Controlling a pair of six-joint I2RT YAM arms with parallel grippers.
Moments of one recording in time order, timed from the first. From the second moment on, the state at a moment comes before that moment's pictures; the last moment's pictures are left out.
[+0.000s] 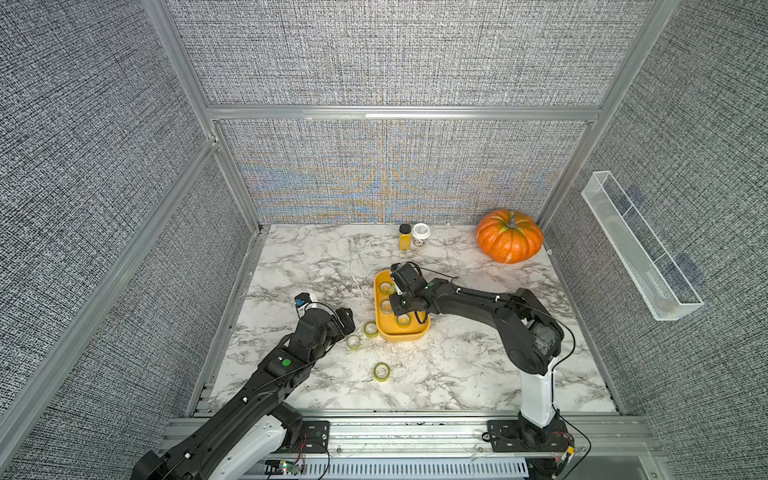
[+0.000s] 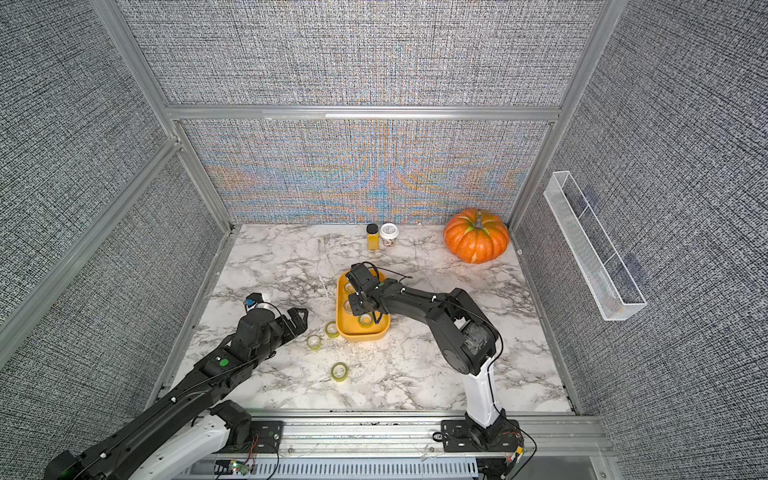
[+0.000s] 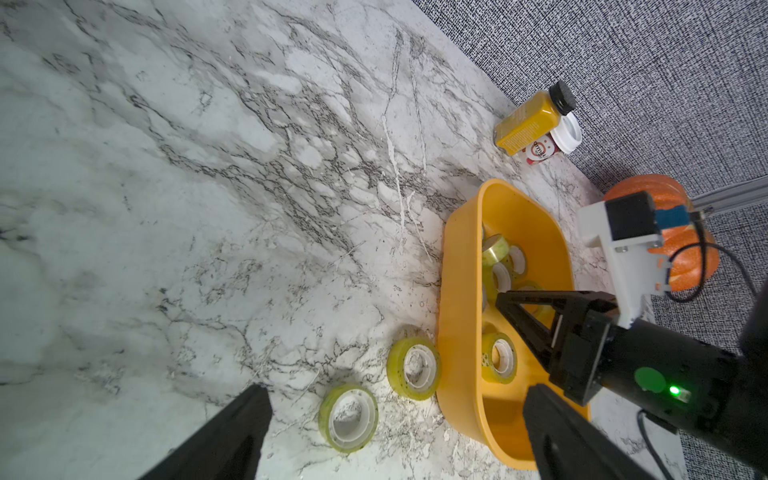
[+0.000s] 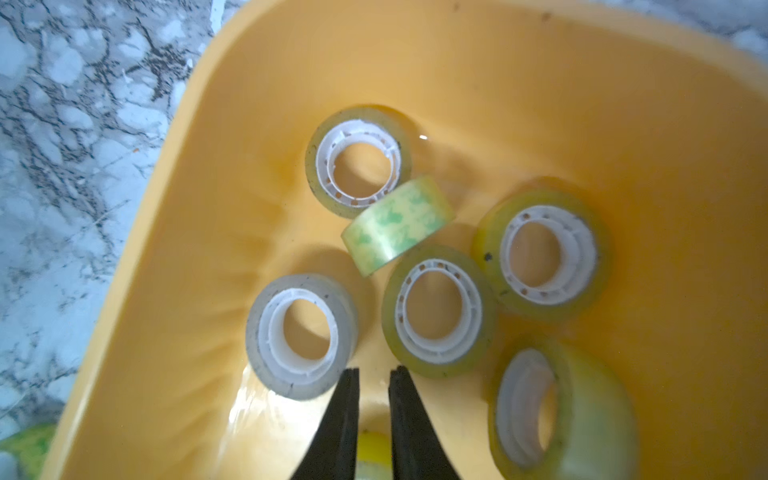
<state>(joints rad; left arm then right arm) -0.57 0.80 0.47 -0.31 -0.19 -0.89 0.75 1.96 1.35 -0.38 0.12 0.33</state>
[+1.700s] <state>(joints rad) -0.57 0.73 0.46 -0.34 -0.13 -0.91 0.74 1.80 1.32 -0.41 0.27 0.32</state>
